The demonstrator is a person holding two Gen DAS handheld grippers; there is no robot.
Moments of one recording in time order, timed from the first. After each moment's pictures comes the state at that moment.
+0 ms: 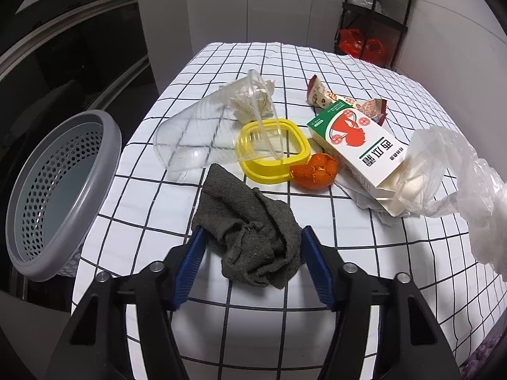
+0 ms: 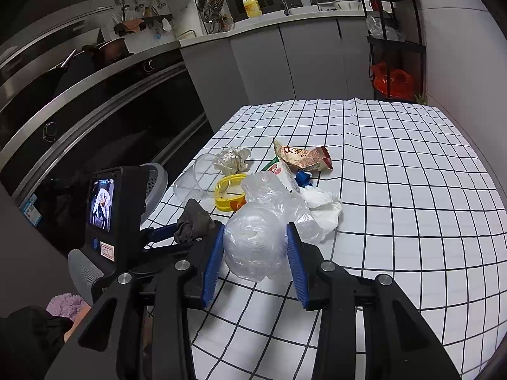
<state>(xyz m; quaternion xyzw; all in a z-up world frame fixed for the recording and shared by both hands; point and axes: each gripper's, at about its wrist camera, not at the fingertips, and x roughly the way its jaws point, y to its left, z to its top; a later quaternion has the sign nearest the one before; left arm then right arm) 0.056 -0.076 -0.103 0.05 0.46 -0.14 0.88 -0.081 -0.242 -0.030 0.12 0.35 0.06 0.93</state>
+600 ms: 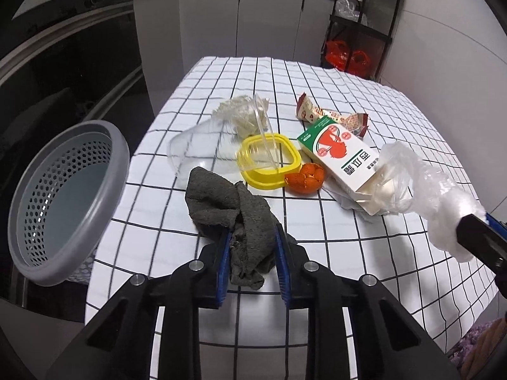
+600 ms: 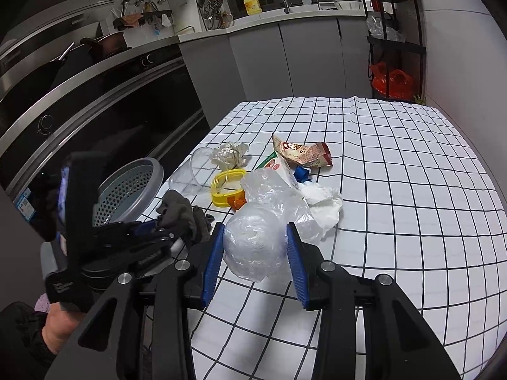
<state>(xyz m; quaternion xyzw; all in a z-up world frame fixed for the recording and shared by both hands) 0.037 -0.057 -0.075 0.05 0.43 -0.16 0.89 -0.079 -0.235 -0.037 0.11 0.35 0.06 0.93</state>
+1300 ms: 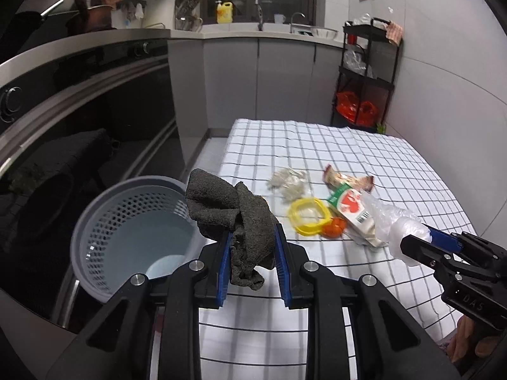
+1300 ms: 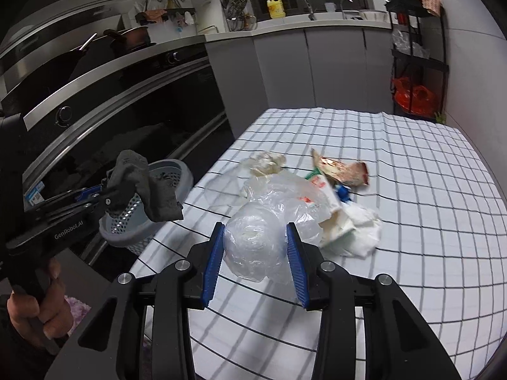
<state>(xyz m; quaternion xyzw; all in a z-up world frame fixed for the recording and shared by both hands) 0.012 0.028 0.017 0.04 0.33 -0.13 0.93 -0.059 -0.177 -0.010 0.09 0.34 0.11 0.93</state>
